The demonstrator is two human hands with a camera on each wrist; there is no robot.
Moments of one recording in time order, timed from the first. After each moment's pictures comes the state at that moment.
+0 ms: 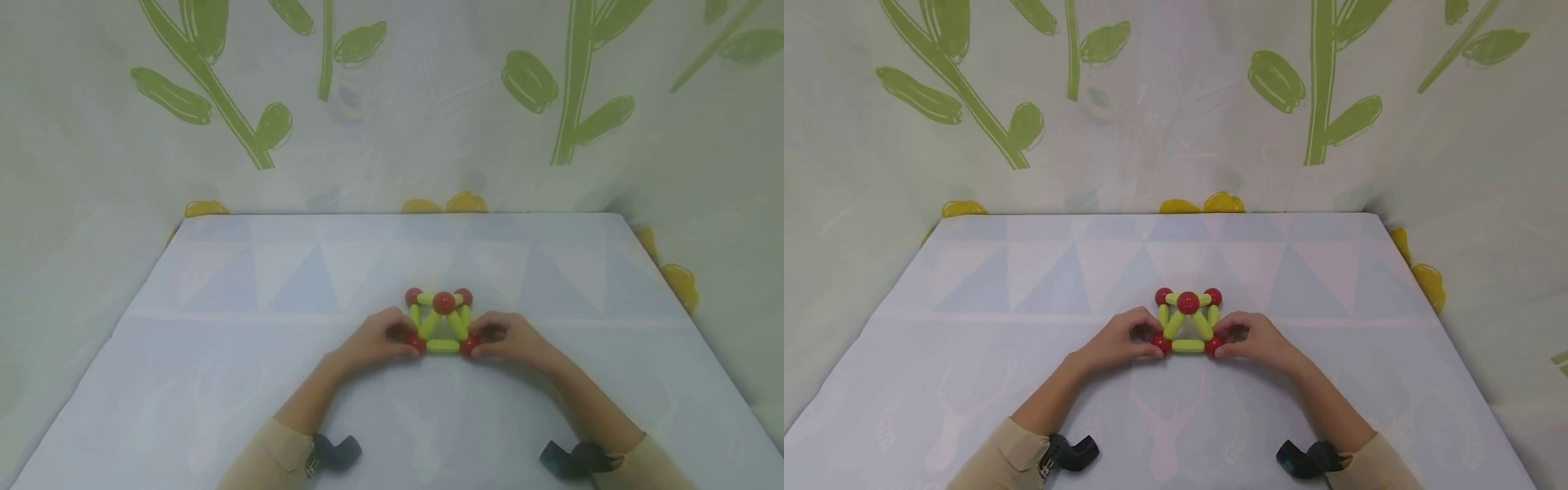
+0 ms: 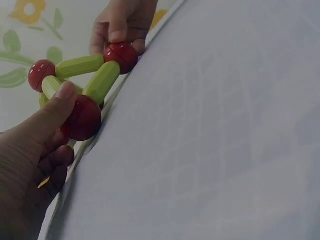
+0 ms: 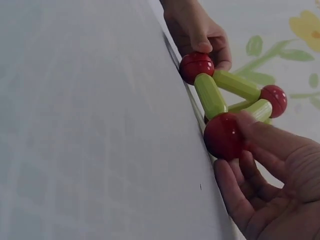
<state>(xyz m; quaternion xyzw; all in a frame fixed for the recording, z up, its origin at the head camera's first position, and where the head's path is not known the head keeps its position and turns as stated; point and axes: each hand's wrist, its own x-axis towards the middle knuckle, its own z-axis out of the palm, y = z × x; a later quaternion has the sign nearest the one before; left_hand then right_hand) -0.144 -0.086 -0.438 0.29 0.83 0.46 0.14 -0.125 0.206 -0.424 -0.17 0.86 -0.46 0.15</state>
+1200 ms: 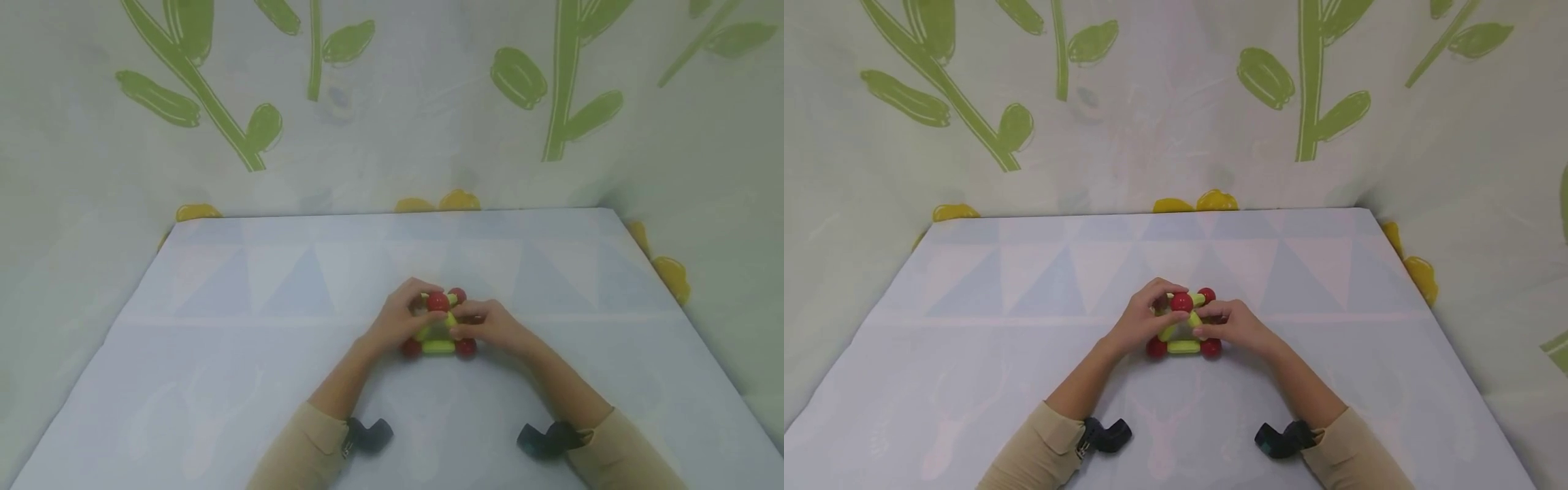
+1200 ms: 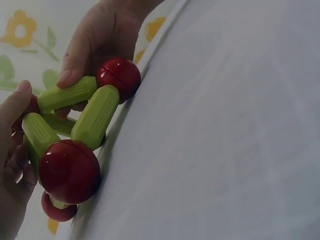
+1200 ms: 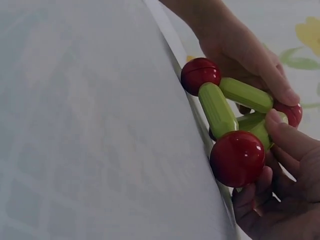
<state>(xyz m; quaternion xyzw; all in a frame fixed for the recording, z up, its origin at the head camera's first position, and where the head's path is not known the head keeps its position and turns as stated) -0.160 -0.031 -0.417 0.29 0.80 0.53 0.03 -0.142 0.189 -0.416 -0.18 0.82 -0.52 0.19</state>
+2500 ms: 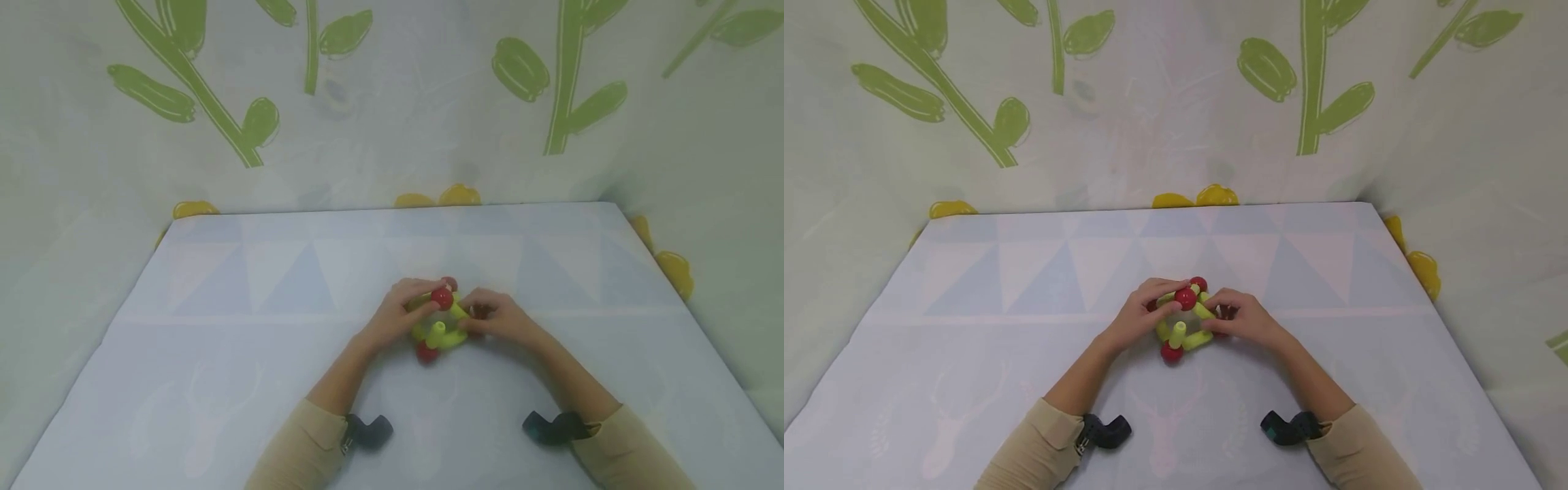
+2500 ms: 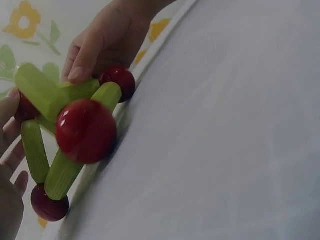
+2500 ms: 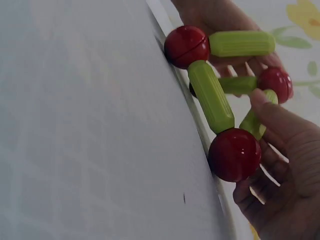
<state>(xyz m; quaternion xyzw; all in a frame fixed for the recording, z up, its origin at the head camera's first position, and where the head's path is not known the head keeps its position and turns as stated) -0.167 -0.037 -0.421 0.36 0.77 0.53 0.00 -0.147 0.200 -0.423 -0.27 0.83 -0.49 0.05</state>
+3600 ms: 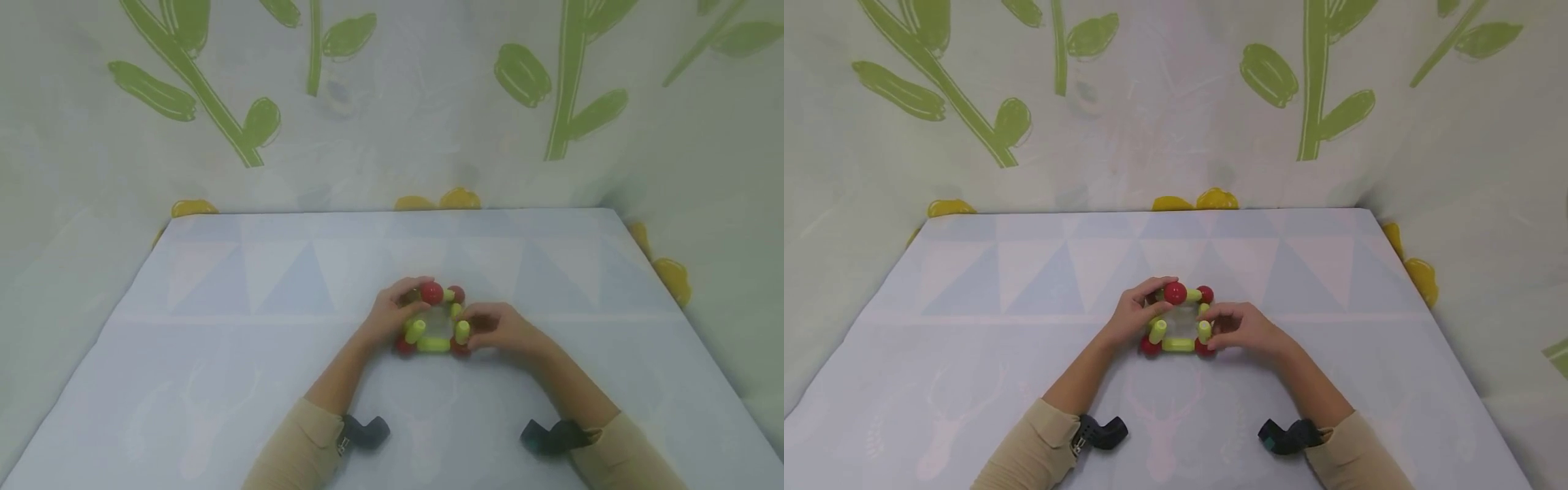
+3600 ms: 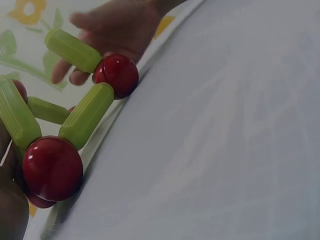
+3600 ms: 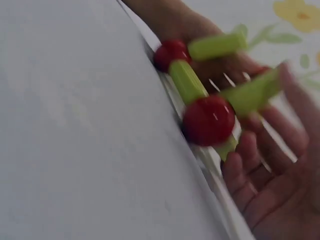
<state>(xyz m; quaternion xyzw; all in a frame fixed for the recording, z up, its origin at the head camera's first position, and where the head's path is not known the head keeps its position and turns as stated) -0.174 -0.042 -0.432 0.23 0.75 0.61 0.09 -0.148 0.212 -0.429 -0.32 0.75 -0.57 0.12</state>
